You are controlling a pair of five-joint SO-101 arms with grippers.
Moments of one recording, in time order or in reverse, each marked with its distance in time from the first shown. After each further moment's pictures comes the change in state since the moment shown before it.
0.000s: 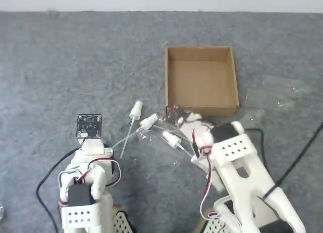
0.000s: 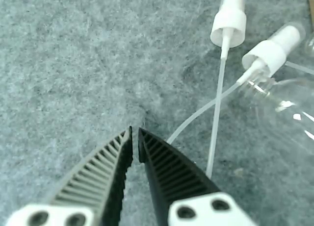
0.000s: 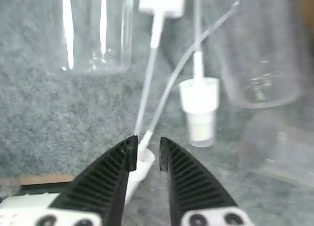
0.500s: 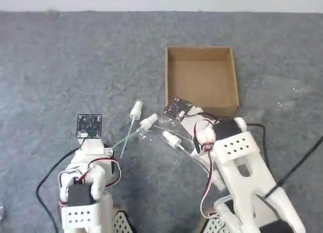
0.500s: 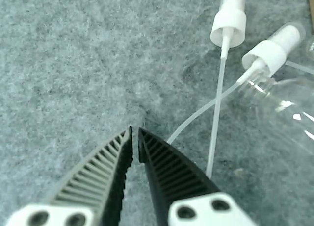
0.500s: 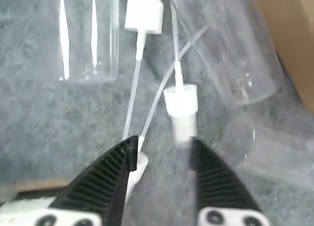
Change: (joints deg) left arm 0.0 0.0 0.0 0.0 0.0; right arm 1.0 0.0 -4.3 1.3 0.1
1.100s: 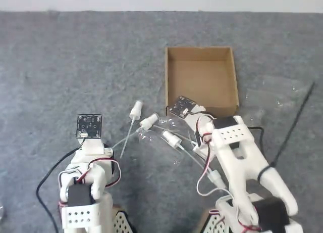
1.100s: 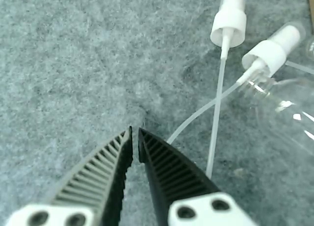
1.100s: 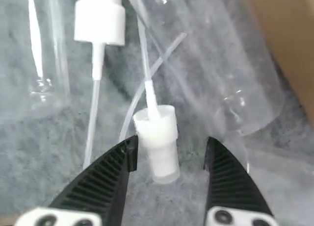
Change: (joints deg) left arm 0.0 0.0 0.0 0.0 0.0; right arm 4.8 13.5 4.0 -16.8 2.5
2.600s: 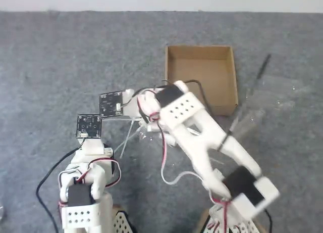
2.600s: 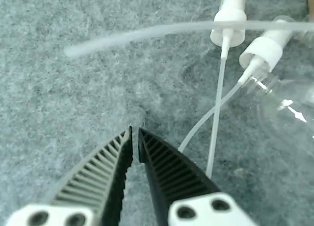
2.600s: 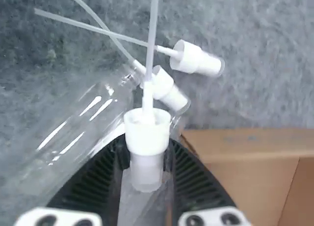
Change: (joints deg) left arm 0.0 0.0 0.0 0.0 0.0; right arm -22.4 22.3 -46.4 12.0 21.7
